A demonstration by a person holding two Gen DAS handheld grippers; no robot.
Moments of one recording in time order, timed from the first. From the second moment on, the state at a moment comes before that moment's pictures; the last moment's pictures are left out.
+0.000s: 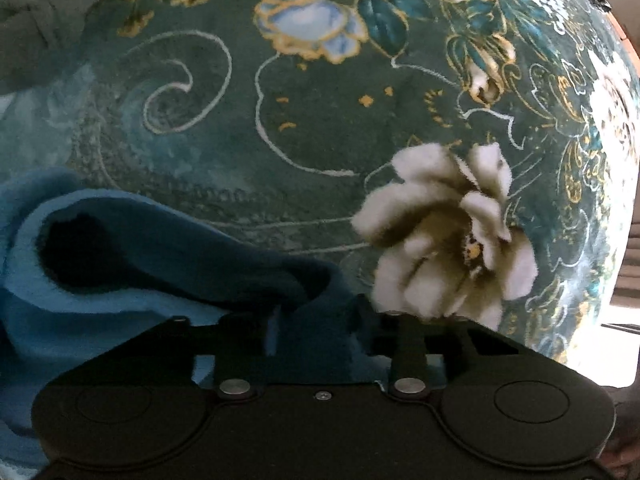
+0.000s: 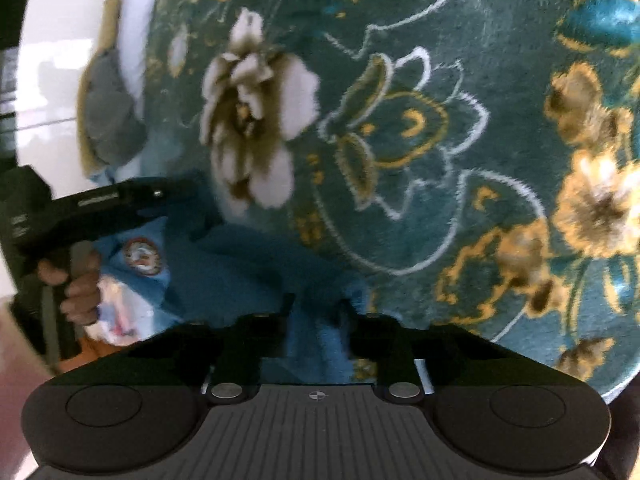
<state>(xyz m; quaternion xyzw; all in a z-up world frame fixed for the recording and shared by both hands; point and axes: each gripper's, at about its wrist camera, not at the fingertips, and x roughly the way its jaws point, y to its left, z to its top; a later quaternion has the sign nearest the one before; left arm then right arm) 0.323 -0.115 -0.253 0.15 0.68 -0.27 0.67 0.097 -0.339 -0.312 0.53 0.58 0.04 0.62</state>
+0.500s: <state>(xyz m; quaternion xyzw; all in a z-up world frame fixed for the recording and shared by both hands) 0.346 -0.149 -0.214 0.02 0.60 -0.29 0.75 0.090 -0.347 -0.283 0.47 0.57 0.01 0.67</state>
